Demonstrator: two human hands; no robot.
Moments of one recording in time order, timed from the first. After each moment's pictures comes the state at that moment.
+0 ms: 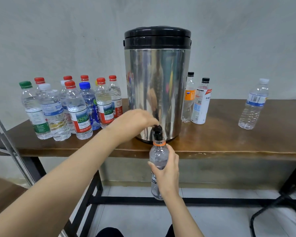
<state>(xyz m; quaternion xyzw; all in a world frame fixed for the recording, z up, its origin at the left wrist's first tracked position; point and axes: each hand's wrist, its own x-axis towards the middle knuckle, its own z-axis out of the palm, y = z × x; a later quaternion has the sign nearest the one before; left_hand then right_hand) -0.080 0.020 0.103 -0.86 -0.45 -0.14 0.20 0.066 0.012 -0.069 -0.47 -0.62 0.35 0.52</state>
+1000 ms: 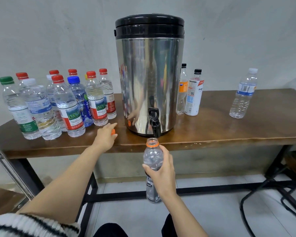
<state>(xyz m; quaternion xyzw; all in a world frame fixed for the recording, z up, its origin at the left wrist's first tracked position) -0.173 0.060 -0.010 -0.60 -0.76 -0.23 -0.09 0.062 -0.003 -0.090 -0.48 -0.61 0.37 0.50</state>
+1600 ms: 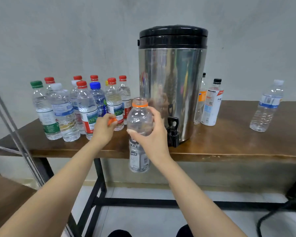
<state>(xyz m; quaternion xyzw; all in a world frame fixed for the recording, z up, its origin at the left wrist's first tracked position) -0.205 0.033 0.040 -0.52 -0.72 -0.45 -0.06 -0.012 0.016 0.039 -0.30 -0.69 0.34 0.56</state>
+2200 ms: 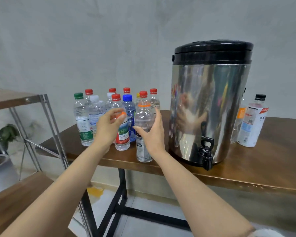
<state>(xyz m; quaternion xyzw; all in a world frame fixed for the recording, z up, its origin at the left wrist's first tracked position) -0.238 -0.016 0.098 -0.45 -0.64 -0.62 -0.06 -0.122 0.074 0.052 -0.30 -0.70 0.37 0.53</state>
